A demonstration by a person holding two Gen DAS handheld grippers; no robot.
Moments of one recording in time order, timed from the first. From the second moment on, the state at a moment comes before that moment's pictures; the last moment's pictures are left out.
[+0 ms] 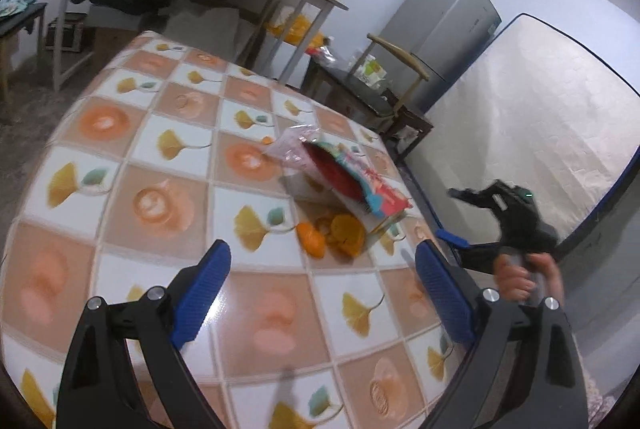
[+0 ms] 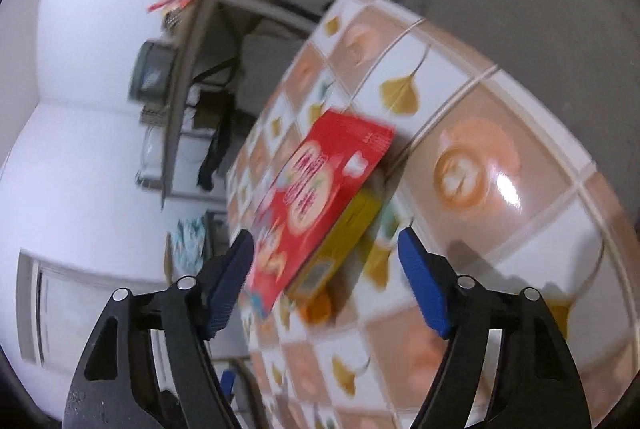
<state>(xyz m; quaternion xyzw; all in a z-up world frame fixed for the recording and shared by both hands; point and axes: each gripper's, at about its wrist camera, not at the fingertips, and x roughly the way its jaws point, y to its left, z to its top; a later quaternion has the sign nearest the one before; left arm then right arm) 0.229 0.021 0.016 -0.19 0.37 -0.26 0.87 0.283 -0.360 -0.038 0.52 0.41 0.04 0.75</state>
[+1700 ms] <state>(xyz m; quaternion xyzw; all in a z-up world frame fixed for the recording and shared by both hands) 0.196 0.016 -0.021 -0.21 0.43 -0.27 0.84 0.184 -0.386 0.015 0.38 0.49 0.07 0.78</state>
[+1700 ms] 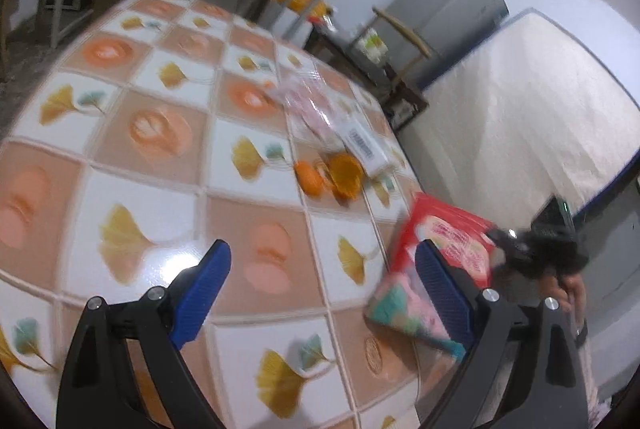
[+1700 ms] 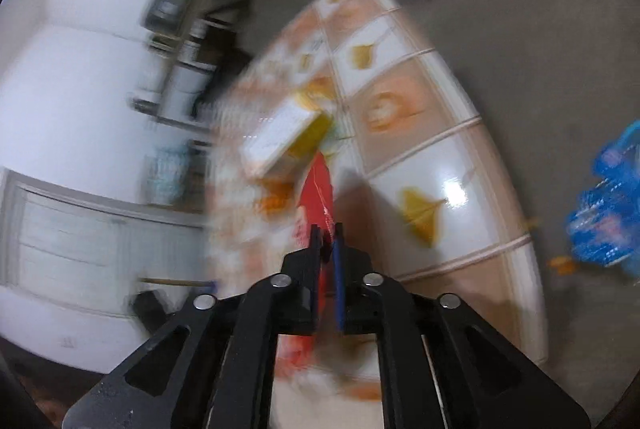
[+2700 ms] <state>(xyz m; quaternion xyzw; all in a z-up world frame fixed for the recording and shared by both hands) 0.185 -0.092 -0.058 -0.08 0.48 -0.32 0.81 0.151 -0.313 -0.063 0.49 0.50 0.09 0.71</state>
